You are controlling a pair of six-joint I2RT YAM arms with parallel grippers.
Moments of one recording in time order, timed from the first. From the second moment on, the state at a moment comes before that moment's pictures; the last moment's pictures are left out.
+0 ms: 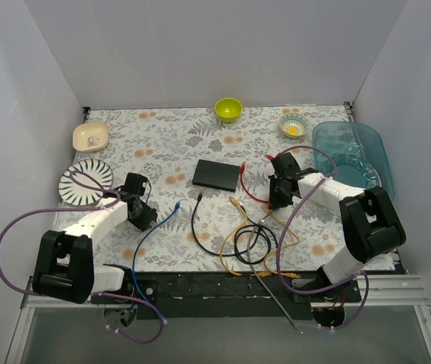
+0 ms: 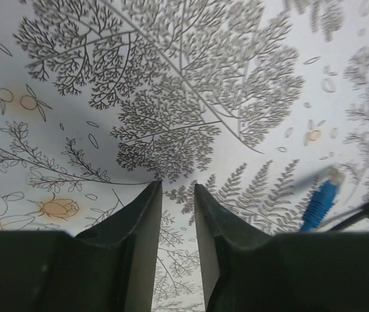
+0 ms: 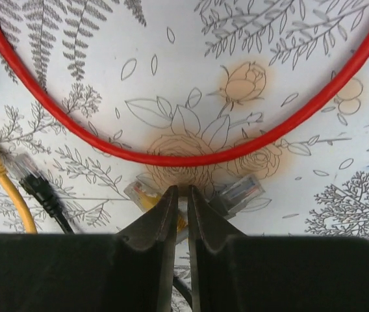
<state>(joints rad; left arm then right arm) -0.22 1.27 0.66 -0.63 -0.14 -1.10 0.43 1.60 0.89 -0.44 -0.01 0.48</state>
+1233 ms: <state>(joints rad) -0.48 1.09 0.93 -0.44 0.00 -1.04 0.94 1.08 1.14 -0.65 0.32 0.59</state>
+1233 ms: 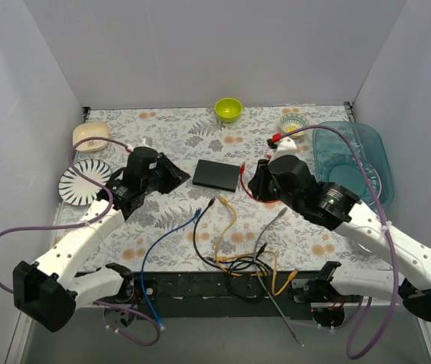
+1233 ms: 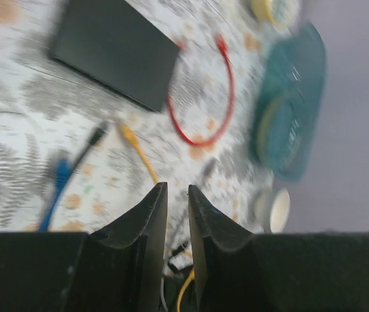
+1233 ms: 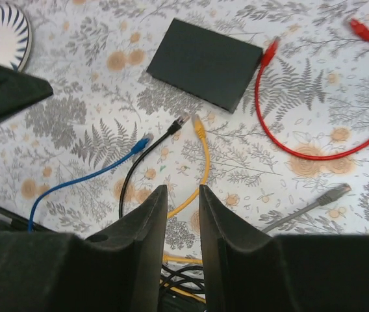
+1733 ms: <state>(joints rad) -1.21 1.64 1.09 -0.11 0.28 -0.74 0.79 0.94 1.14 -0.75 0.38 0.64</state>
